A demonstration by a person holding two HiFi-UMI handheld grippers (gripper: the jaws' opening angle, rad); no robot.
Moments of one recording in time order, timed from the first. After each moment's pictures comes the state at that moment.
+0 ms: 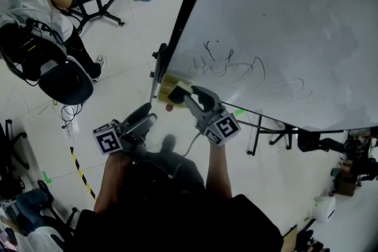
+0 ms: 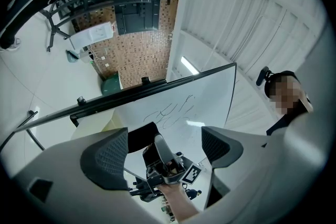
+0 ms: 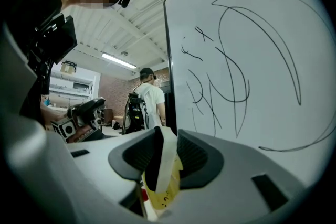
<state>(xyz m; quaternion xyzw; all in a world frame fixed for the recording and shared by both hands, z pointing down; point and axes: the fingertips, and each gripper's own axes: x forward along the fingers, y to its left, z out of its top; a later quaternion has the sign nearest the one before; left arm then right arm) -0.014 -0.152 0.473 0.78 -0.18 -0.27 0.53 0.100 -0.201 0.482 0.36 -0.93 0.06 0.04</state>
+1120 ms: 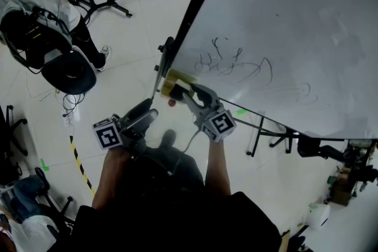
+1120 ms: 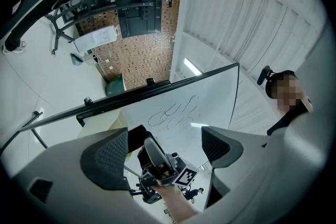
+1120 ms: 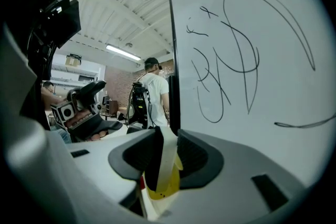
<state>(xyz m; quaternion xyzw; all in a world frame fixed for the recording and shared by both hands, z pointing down) -0.017 -0.148 0.482 0.77 -0.21 -0.27 0.54 0.087 -0.204 0.513 0.34 -0.94 0.06 0.08</state>
